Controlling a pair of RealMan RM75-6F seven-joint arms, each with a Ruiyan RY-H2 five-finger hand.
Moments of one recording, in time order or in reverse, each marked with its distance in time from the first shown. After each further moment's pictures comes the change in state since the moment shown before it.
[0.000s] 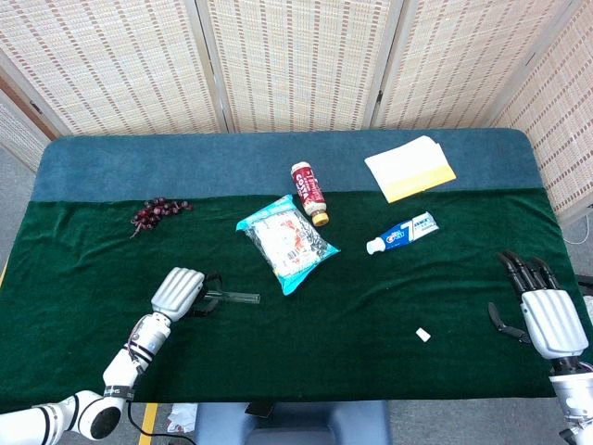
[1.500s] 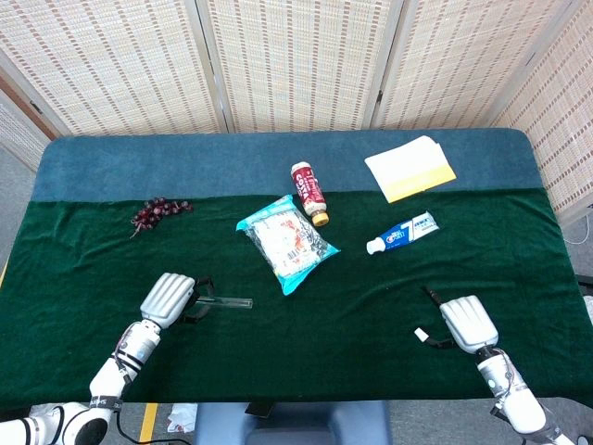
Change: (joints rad) left arm 0.040 0.070 0.012 -0.102 -0.005 0.017 0.033; right arm 0.156 -0.322 -0.066 0.291 0.018 -0.272 -0.248
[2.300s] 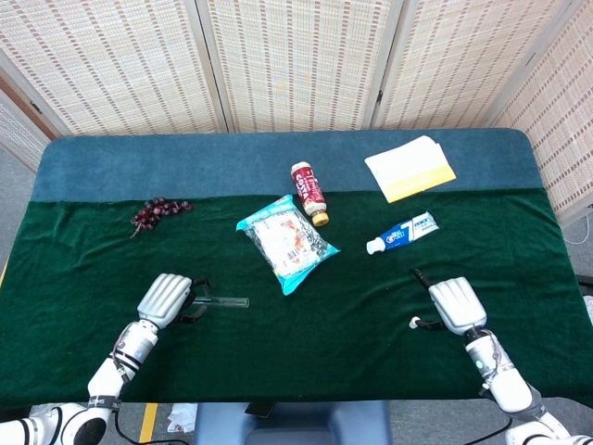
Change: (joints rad) left arm 0.007 0.001 -0.002 0.008 -0.011 -0.004 -0.004; right arm 0.071 0.016 0.053 -0.061 0.061 -0.030 -0.068
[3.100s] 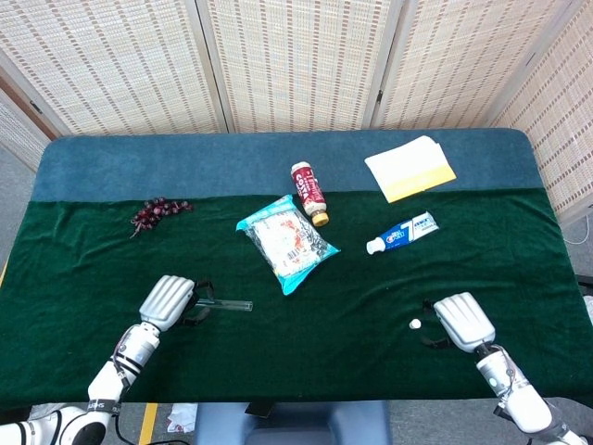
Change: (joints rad) left arm 0.004 0.019 0.002 -0.059 -0.010 0.006 0.032; right arm -0.019 0.104 -0.075 -0.103 -0.055 -0.007 0.070
